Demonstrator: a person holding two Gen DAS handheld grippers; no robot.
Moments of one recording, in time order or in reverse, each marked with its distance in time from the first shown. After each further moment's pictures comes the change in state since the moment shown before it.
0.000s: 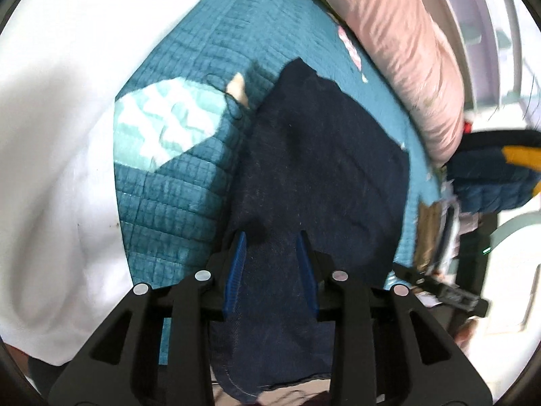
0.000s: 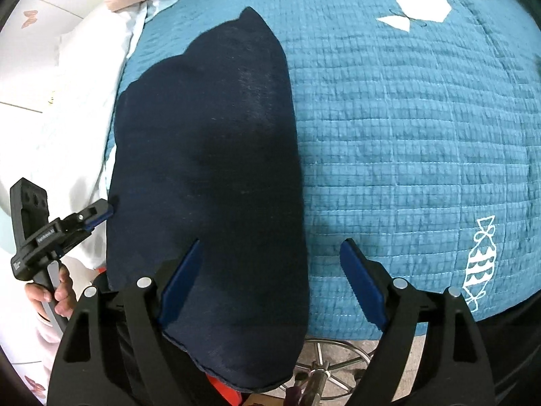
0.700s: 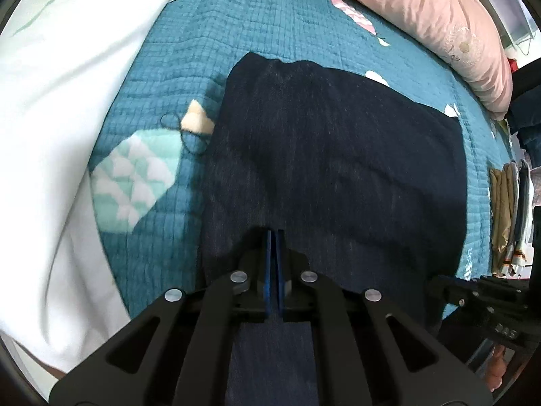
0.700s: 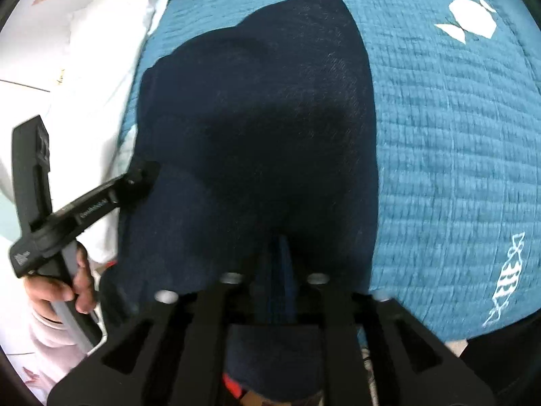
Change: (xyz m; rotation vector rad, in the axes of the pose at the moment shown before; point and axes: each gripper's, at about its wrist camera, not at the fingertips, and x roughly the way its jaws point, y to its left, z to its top) left arm 0.054 -0.069 0.010 0.248 0.008 0.404; right arm 0.020 0.044 0.005 -0.064 0.049 0.053
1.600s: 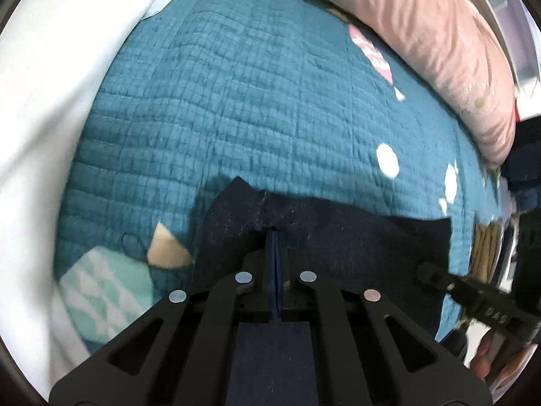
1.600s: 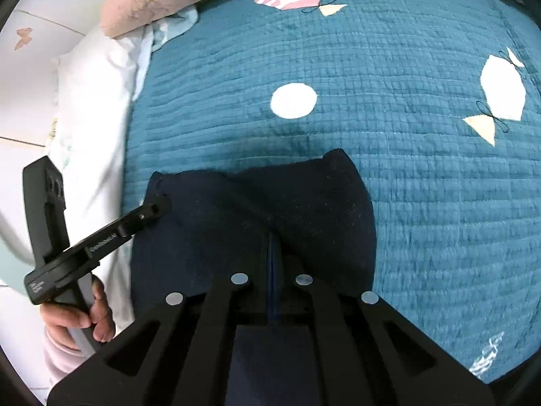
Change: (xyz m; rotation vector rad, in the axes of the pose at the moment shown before) left arm 0.037 0.014 0.101 -0.111 -0.010 -0.116; right arm 0.017 -0.004 0.120 0.059 -0.076 -0.001
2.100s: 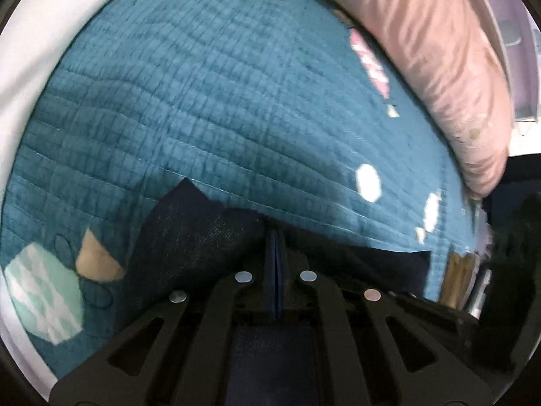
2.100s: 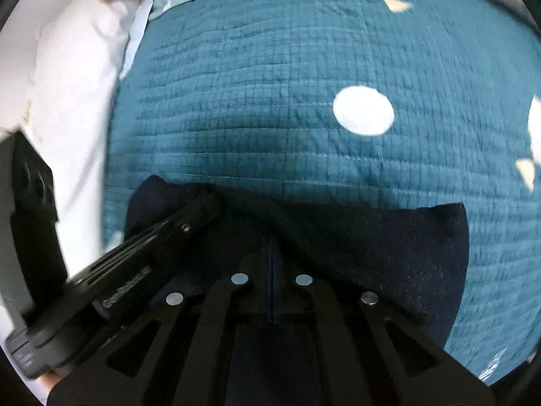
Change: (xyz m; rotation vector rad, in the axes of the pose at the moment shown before) left arm 0.013 -0.016 0.010 -0.116 0.022 -0.117; right arm 0.050 0.053 0.028 -0.042 0.091 -0.063
